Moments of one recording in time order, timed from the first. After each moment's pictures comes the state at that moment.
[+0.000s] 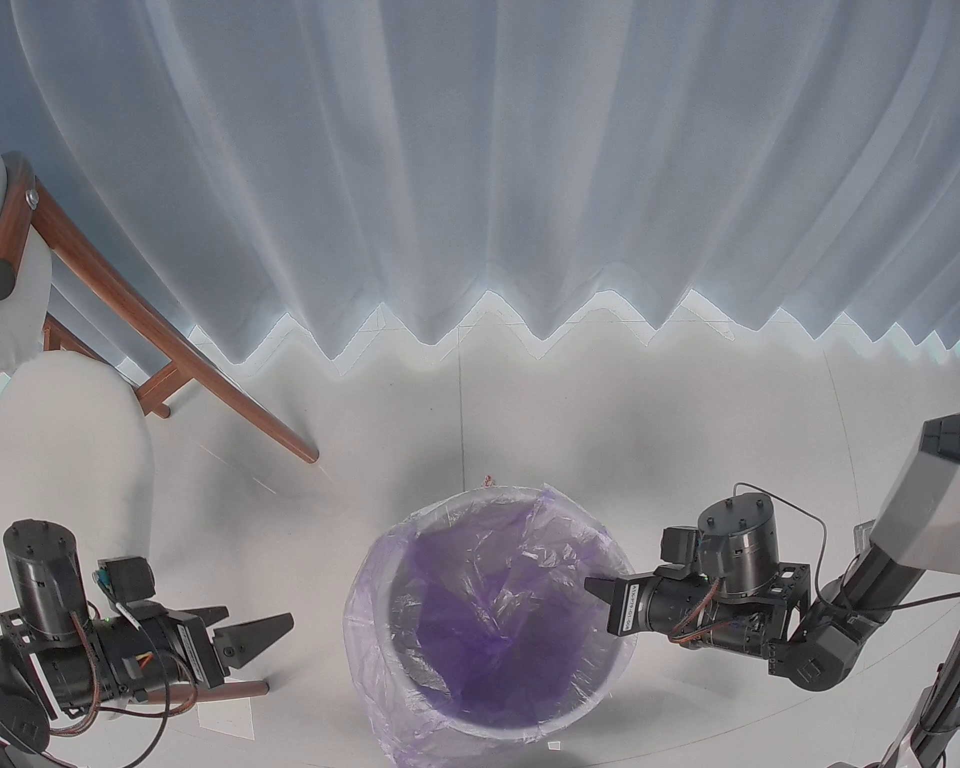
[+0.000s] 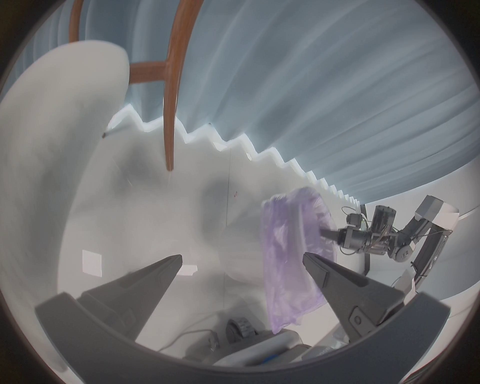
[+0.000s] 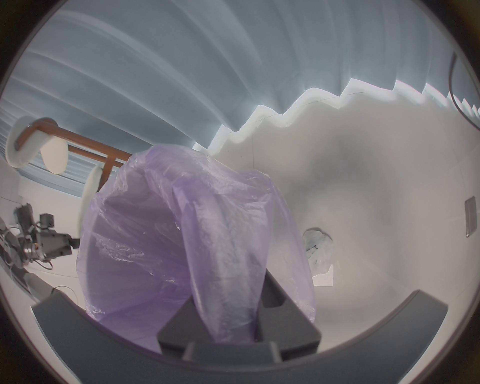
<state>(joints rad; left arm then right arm) -0.30 1.26 -0.13 -0.63 -0.22 -0.40 0.50 2.00 -0.48 -0.97 0.01 0.48</state>
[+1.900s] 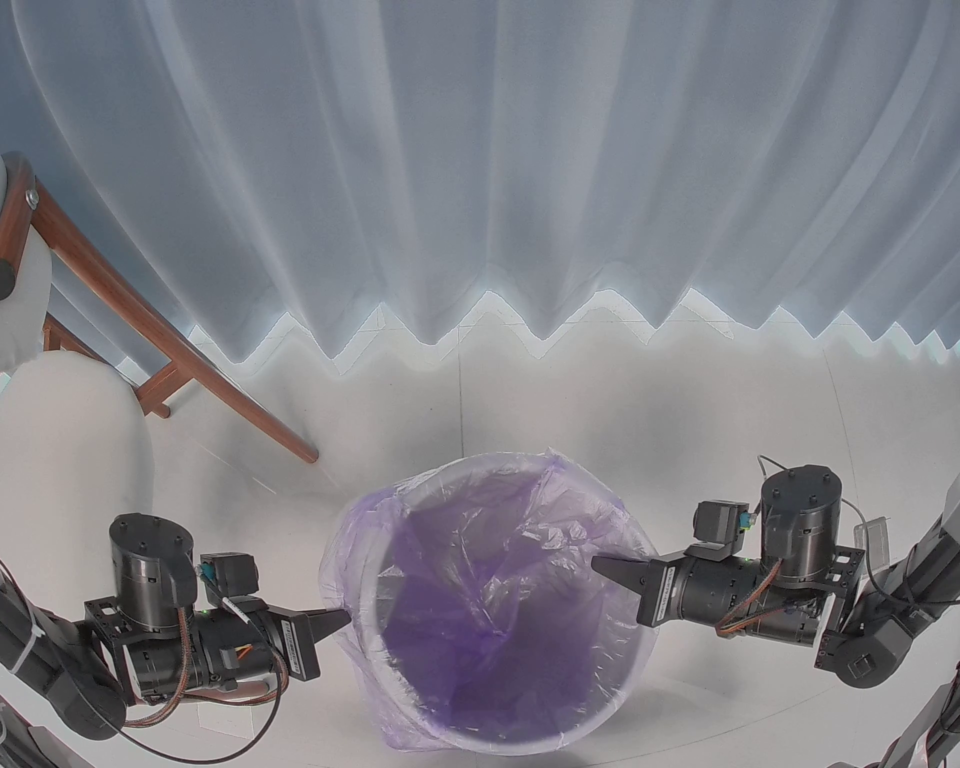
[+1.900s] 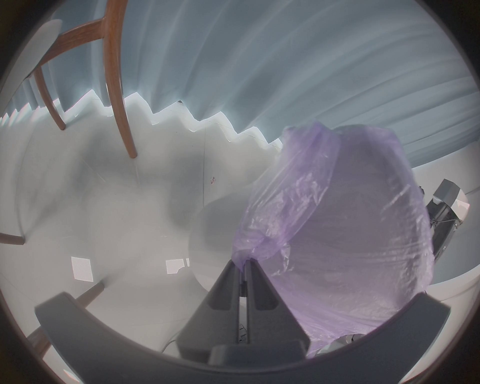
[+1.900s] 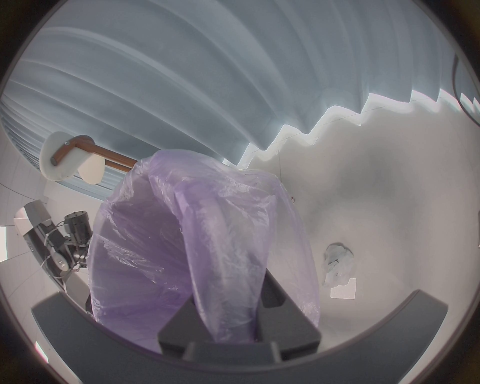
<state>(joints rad) -0.48 1.65 -0.19 -0.92 -0.21 -0.43 0.50 1.82 -0.42 -0.99 0.14 0.48</state>
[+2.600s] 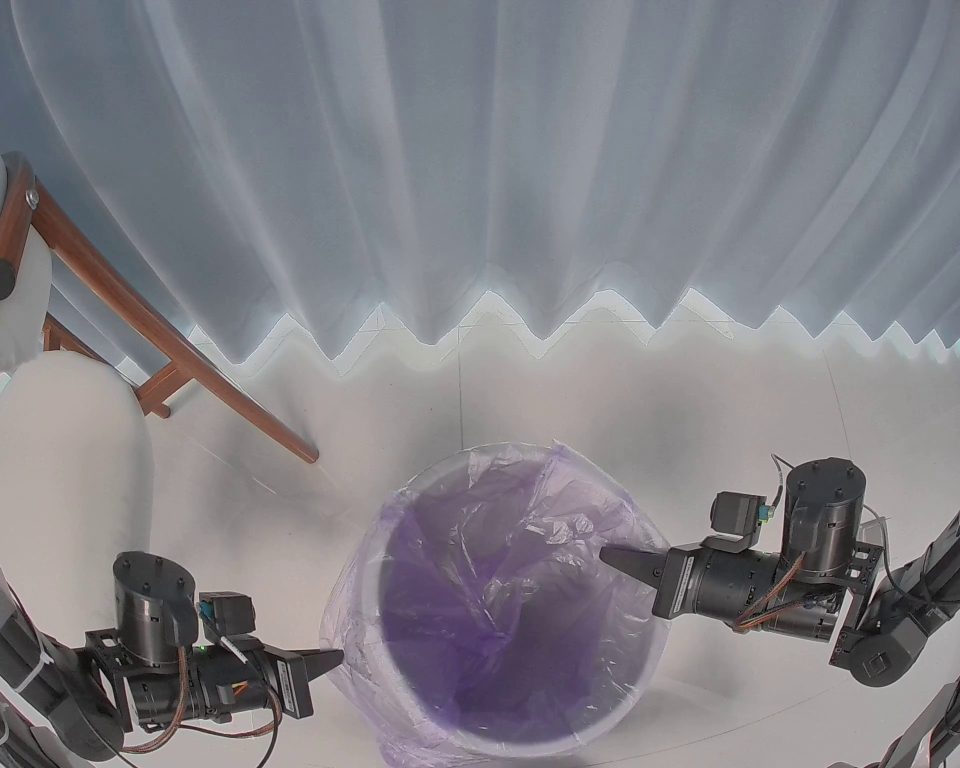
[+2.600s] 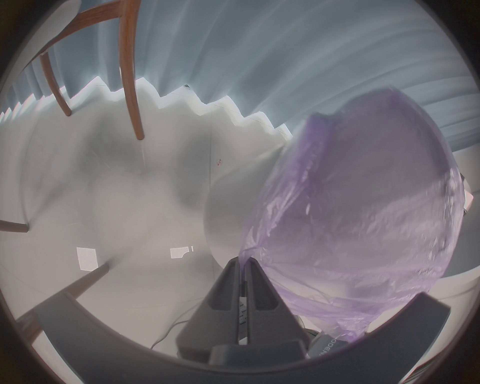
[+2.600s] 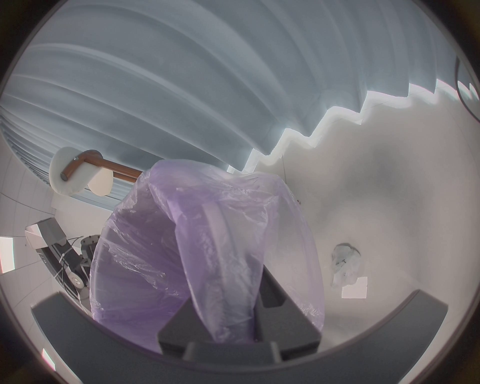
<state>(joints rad) -0.49 1.67 -0.07 -0.98 -0.20 -0.43 0.48 1.77 -0.39 -1.02 0.18 0.53</state>
